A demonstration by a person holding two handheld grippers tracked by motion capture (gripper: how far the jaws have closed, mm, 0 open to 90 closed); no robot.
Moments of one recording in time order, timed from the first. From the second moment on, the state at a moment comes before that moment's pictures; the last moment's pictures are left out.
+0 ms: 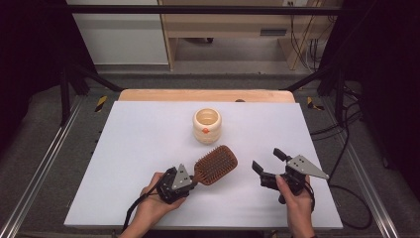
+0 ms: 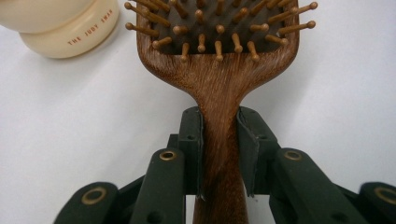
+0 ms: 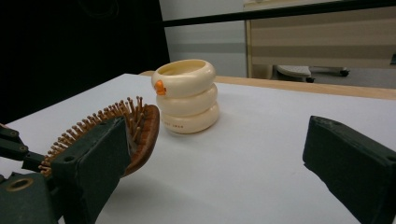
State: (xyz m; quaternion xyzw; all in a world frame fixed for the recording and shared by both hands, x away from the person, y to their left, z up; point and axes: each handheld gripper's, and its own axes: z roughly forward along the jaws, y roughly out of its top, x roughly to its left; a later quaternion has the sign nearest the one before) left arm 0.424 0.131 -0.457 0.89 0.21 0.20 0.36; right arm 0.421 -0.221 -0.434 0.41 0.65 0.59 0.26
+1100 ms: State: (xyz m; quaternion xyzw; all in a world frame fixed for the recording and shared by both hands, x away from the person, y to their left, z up) left arm 0.418 0.152 -0.453 0.83 0.23 0.24 0.44; right arm 0.417 -0.195 -0.431 0.39 0.65 0.61 0.22
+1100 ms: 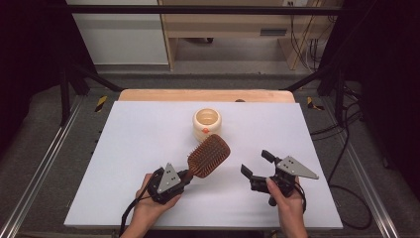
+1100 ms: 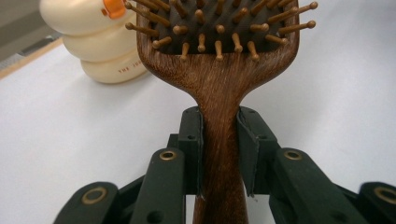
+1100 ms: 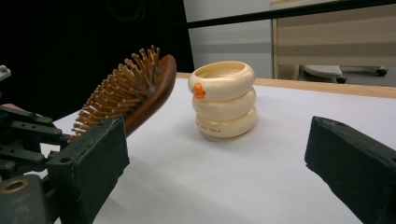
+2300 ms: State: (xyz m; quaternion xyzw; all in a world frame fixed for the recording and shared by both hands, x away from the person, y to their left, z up) left arm 0.415 0.178 -0.440 0.78 0.27 0.27 0.50; right arm 0.430 -0.140 -0.394 0.39 0.64 0.63 0.18
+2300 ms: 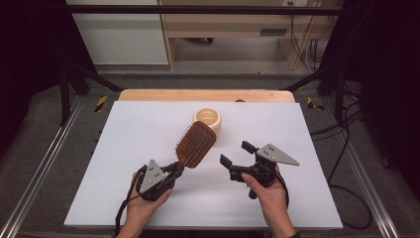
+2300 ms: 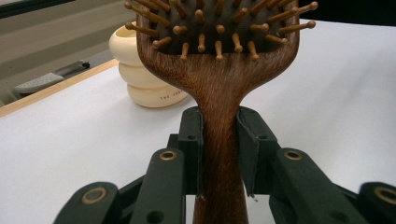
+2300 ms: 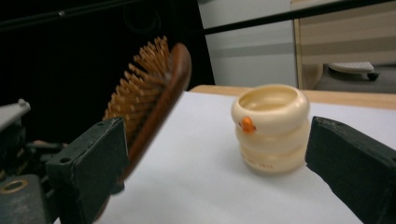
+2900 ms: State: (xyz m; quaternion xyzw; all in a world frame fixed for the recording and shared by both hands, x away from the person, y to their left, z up) left arm 0.413 0.174 -0.440 0.78 0.26 0.27 0.51; right arm 0.448 -0.113 -0.386 0.39 0.64 0.65 0.14
